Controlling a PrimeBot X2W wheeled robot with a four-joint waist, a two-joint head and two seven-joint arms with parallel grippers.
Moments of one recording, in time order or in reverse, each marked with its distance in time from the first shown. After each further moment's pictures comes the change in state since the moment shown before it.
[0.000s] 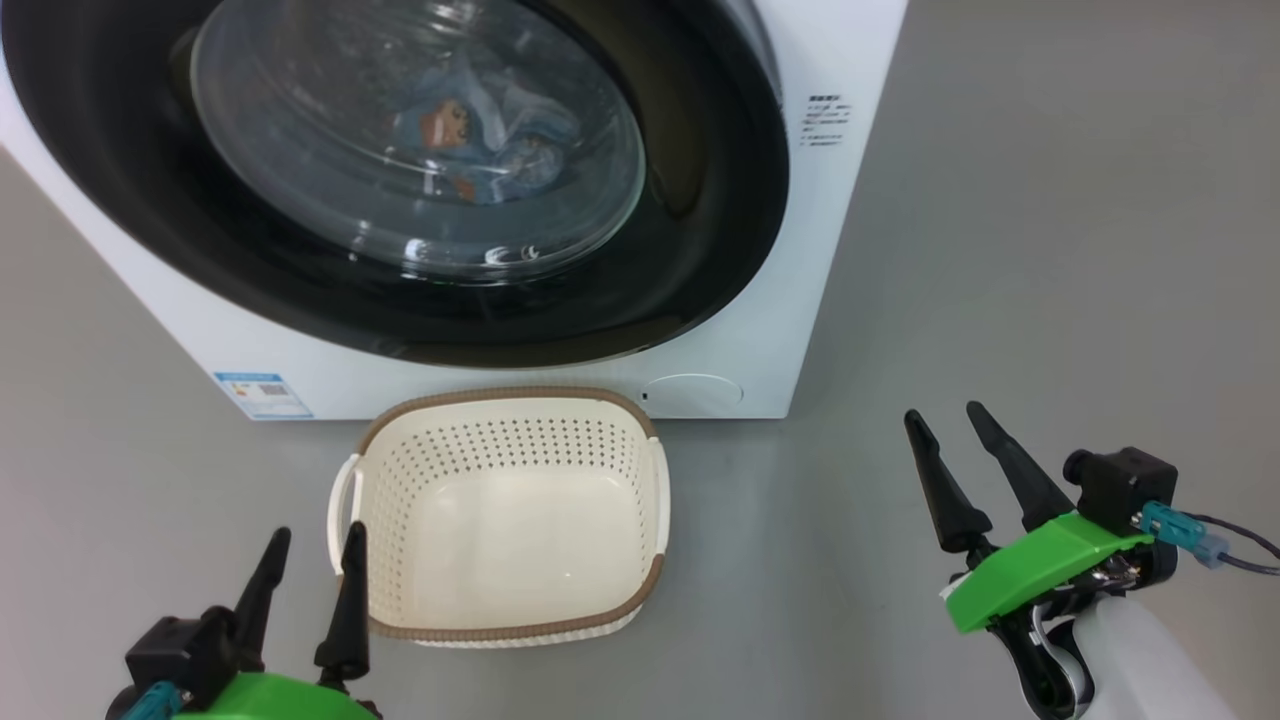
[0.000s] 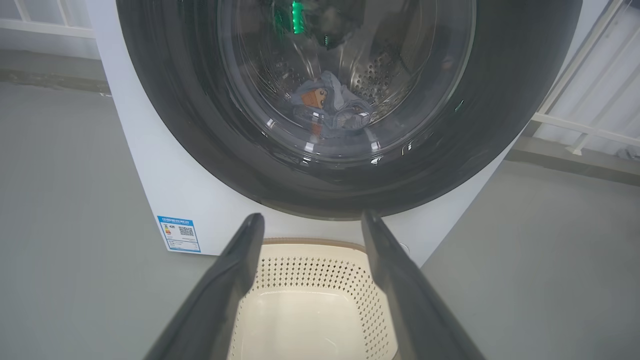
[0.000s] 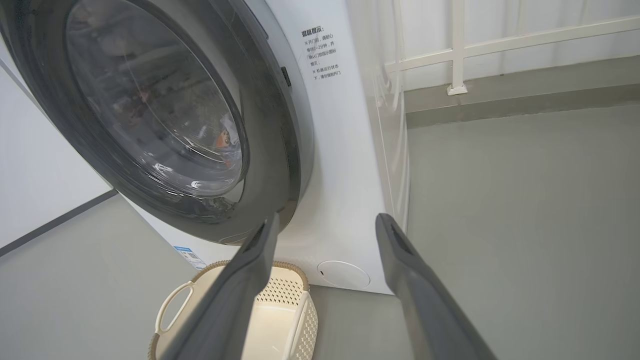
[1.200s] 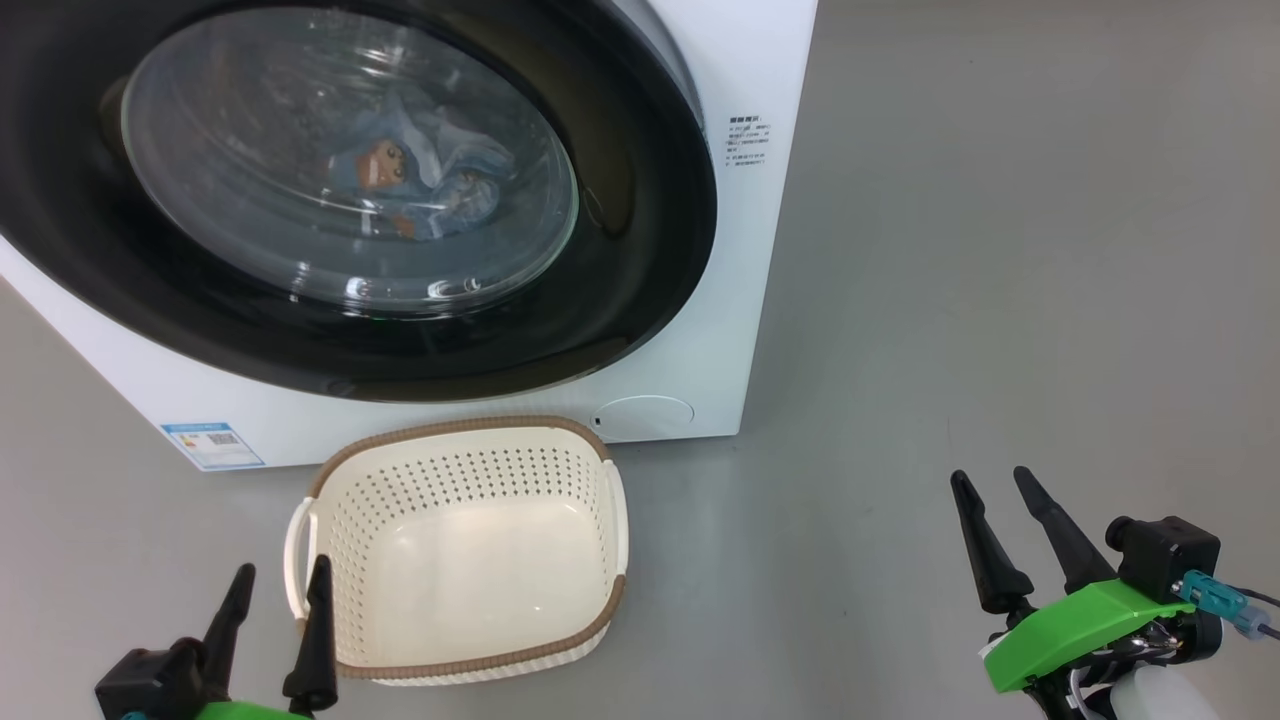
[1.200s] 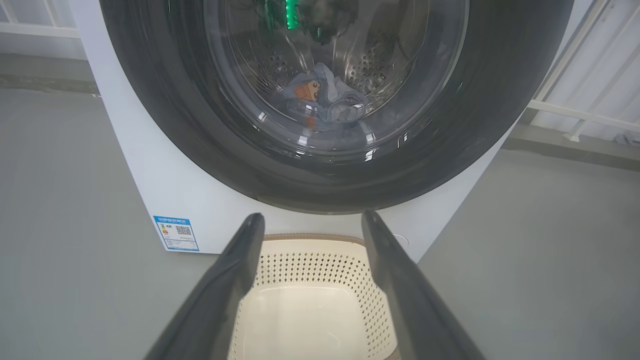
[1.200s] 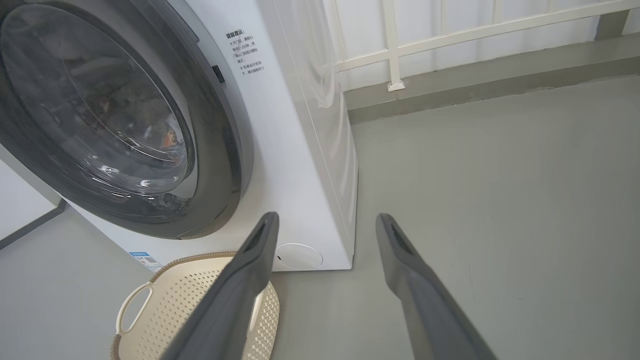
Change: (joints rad) left arm 0.050 0.015 0.050 0.021 0.014 0.000 0.000; right arm 0.136 0.001 -0.091 -0.044 -0.027 0.000 0.000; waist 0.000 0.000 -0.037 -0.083
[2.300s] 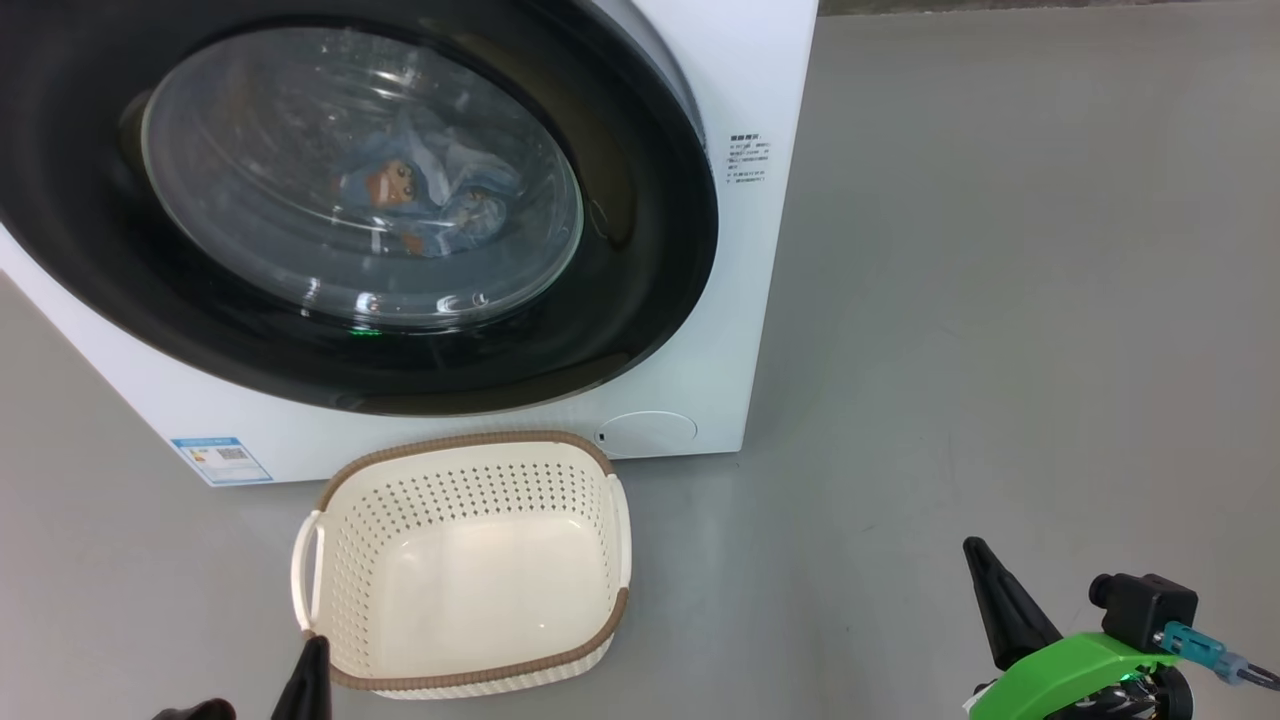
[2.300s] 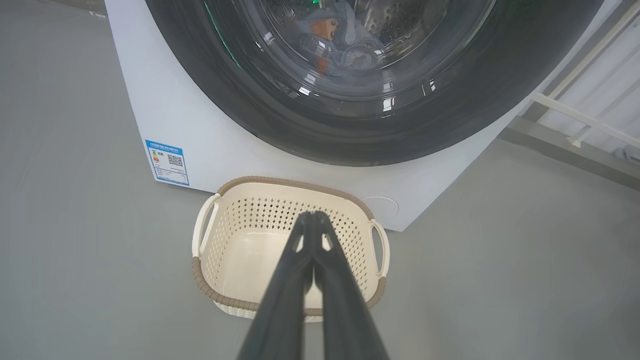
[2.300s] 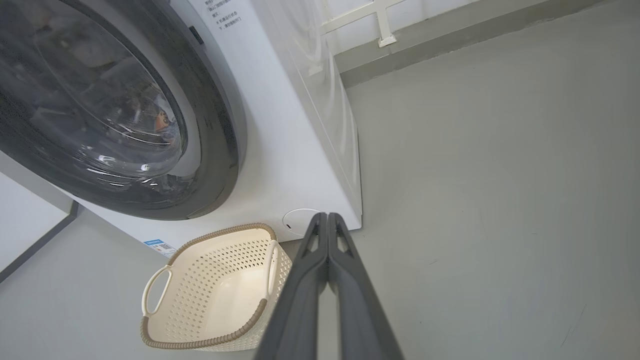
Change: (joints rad) left arm 0.059 -0.052 -0.010 0.079 -0.090 0.000 0.027; right arm 0.057 0.044 -0.002 0.065 0.070 0.000 0.028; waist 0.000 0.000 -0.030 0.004
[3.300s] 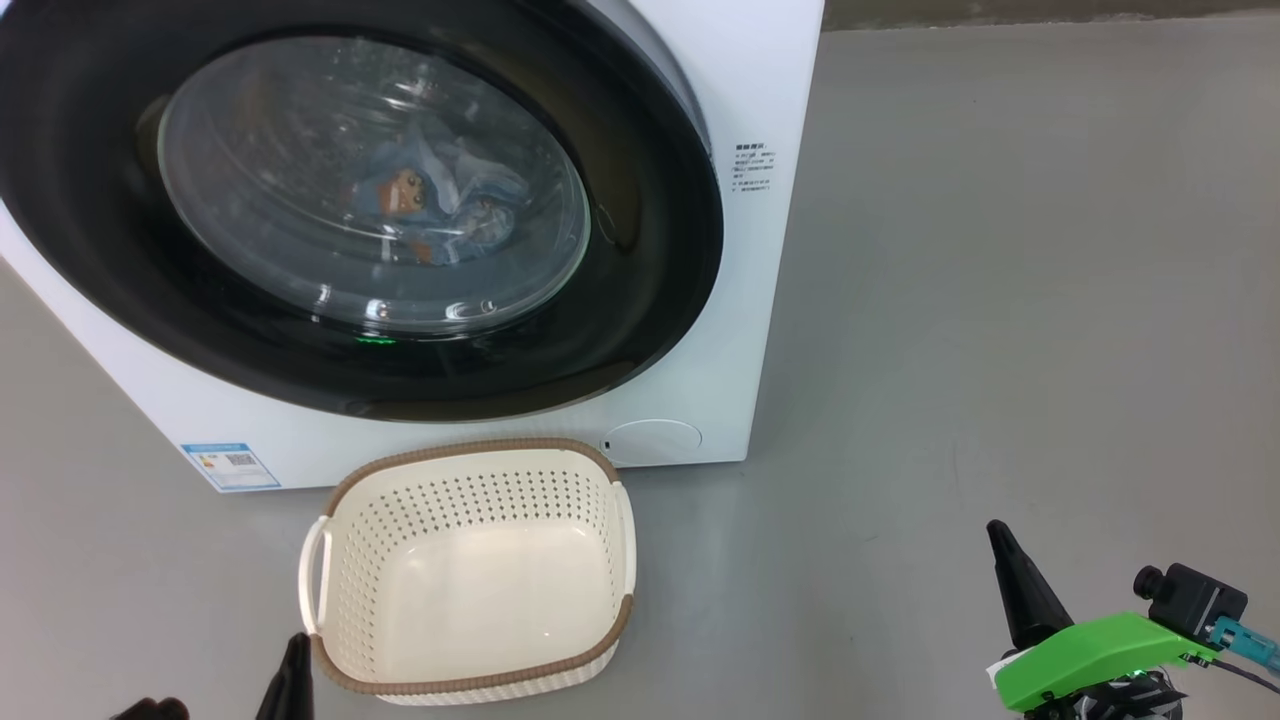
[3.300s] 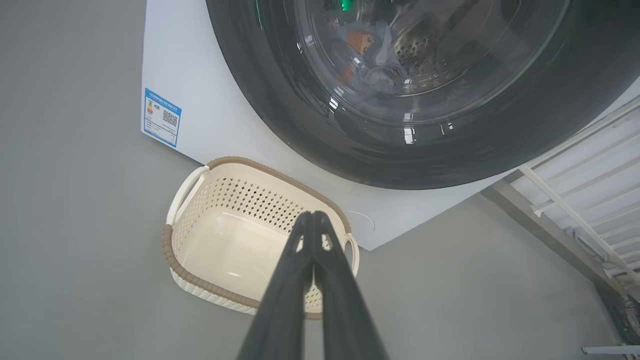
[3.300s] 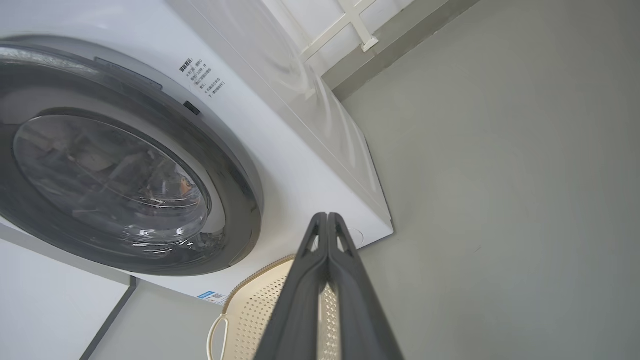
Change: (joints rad) left arm -0.012 -0.003 0.032 -0.009 -0.292 0.000 0.083; right arm 0.002 0.026 -0.062 -0.049 0.272 0.000 0.085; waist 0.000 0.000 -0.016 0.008
